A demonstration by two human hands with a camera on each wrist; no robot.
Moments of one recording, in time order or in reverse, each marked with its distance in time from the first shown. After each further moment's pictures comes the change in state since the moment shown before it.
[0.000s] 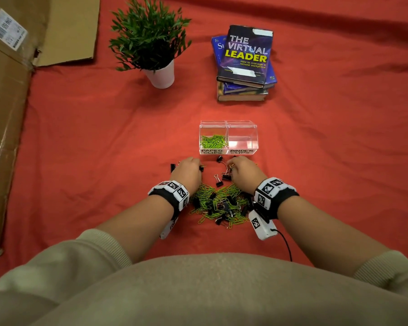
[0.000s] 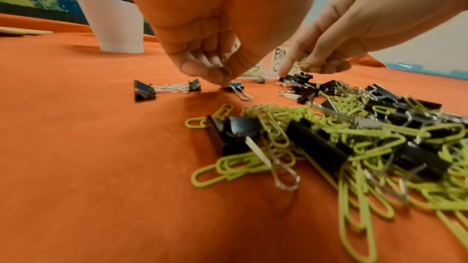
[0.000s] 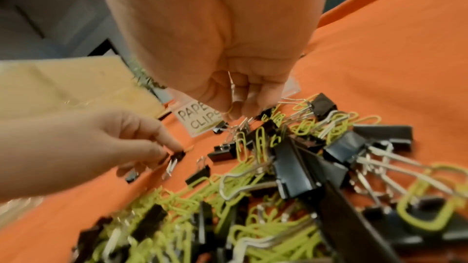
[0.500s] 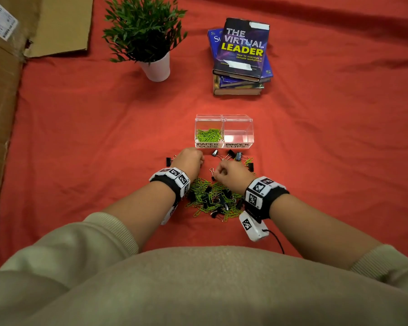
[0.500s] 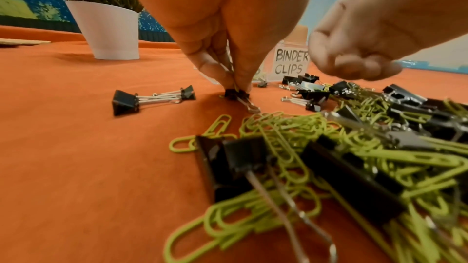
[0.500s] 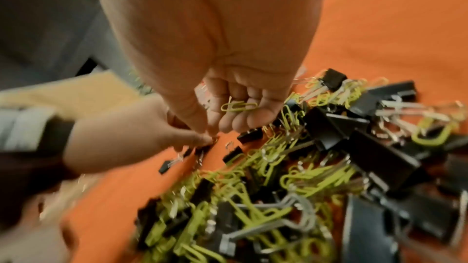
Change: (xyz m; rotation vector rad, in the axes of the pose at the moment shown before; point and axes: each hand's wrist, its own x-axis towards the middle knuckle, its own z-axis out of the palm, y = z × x) left_hand 0.016 0.010 -0.003 -0.016 -0.057 0.071; right_hand -0.018 -0.015 0.013 0.086 -0.080 0.004
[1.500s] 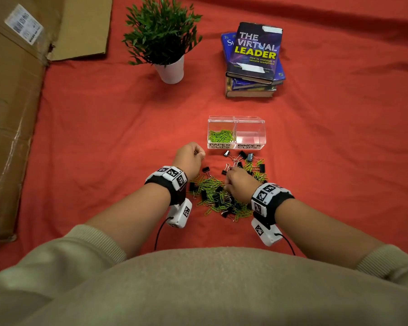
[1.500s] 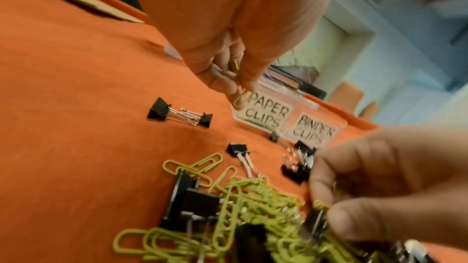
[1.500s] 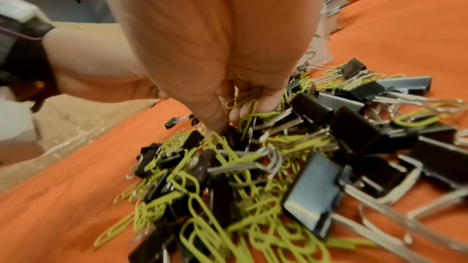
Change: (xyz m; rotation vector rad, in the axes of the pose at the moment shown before) left_hand -0.026 -0.010 -0.027 -0.459 0.170 -0.222; right_hand -0.006 -0.006 0.015 -0.295 -0.160 -0.019
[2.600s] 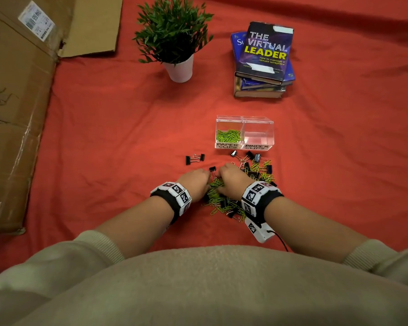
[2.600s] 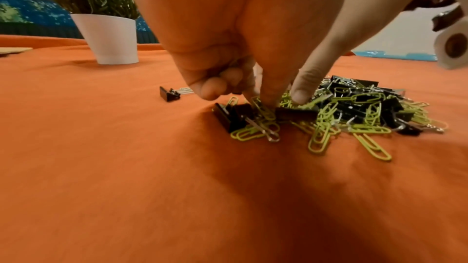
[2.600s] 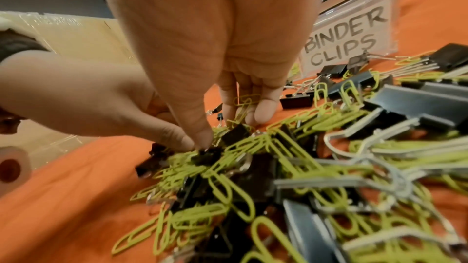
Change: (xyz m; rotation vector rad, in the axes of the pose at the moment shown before) left_hand -0.029 -0.035 0.013 0.649 -0.360 0.274; right_hand 0.022 -0.026 0.013 -0.092 0.083 -0.129
